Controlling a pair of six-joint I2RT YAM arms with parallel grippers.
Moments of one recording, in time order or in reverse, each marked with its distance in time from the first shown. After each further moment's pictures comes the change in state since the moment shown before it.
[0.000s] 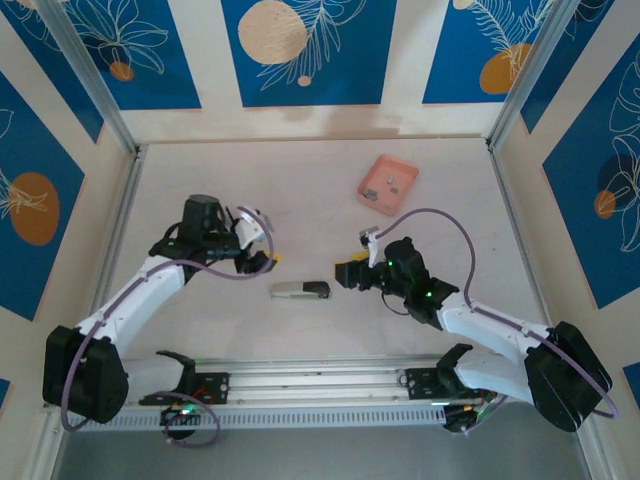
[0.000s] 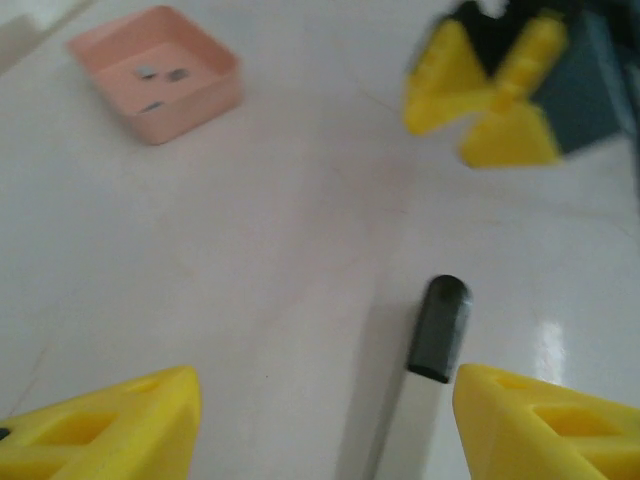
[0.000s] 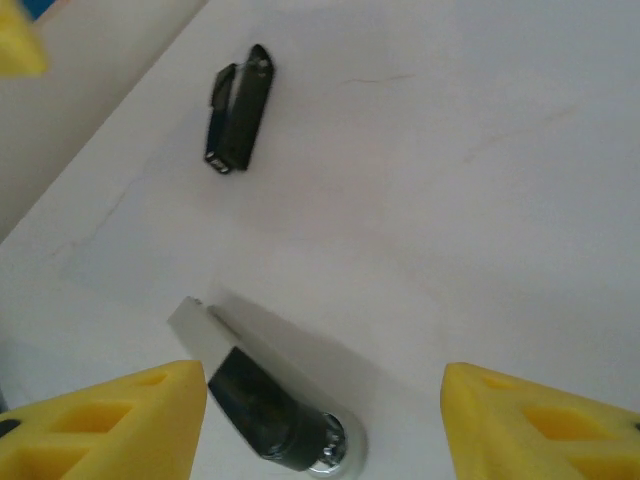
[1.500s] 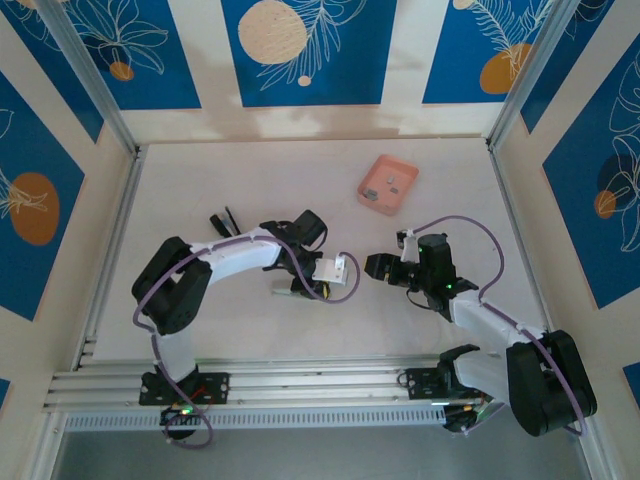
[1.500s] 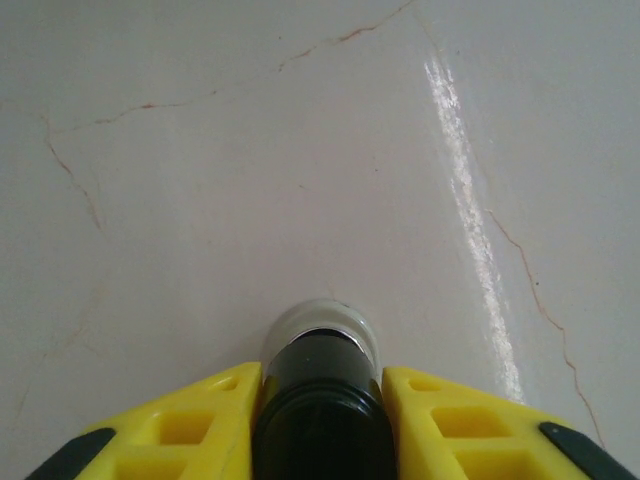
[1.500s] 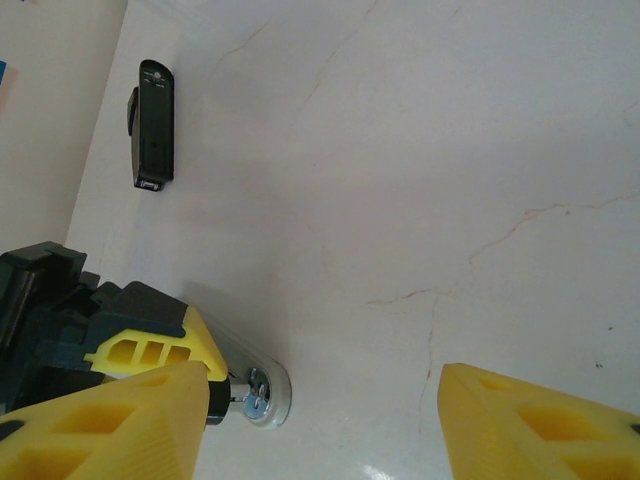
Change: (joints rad) left arm -0.426 0.623 0.379 -0.273 -0.317 0.292; right arm -0.350 0.023 -0.067 -0.075 -0.314 0.158
